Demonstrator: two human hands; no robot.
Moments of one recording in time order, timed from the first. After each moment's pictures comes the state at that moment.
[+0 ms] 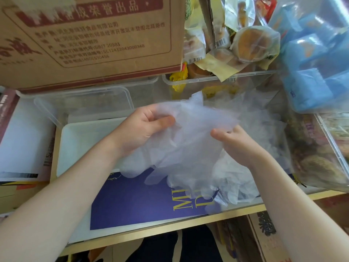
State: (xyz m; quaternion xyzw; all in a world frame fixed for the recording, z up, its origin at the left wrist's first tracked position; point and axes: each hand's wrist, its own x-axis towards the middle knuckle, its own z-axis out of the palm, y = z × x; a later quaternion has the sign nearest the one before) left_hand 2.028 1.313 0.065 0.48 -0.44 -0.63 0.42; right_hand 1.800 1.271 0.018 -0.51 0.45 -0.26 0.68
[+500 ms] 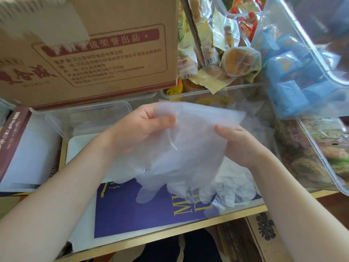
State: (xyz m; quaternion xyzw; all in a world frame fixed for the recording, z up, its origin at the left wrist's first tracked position) left_hand 2.034 1.309 0.108 0.42 -0.48 -0.68 0.37; right_hand 1.804 1.281 0.081 -0.45 0.30 -0.28 0.79
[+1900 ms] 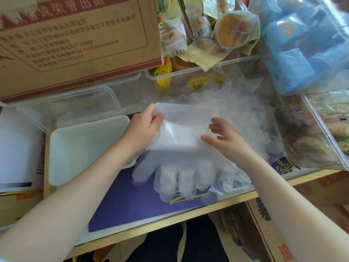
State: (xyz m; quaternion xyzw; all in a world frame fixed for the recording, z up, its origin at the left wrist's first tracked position) left_hand 2.011 1.302 0.022 0.66 -0.62 -0.33 0.26; right_hand 1.781 1.297 -0.001 -0.58 0.61 -0.20 0.49
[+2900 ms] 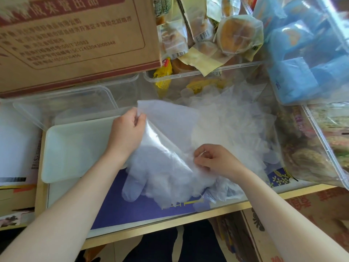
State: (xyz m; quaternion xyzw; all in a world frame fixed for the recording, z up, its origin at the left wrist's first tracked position) left_hand 2.015 1.306 0.013 0.77 -0.52 -0.23 0.30; right_hand 1.775 1.303 -0.020 -0.58 0.56 -0.07 0.59
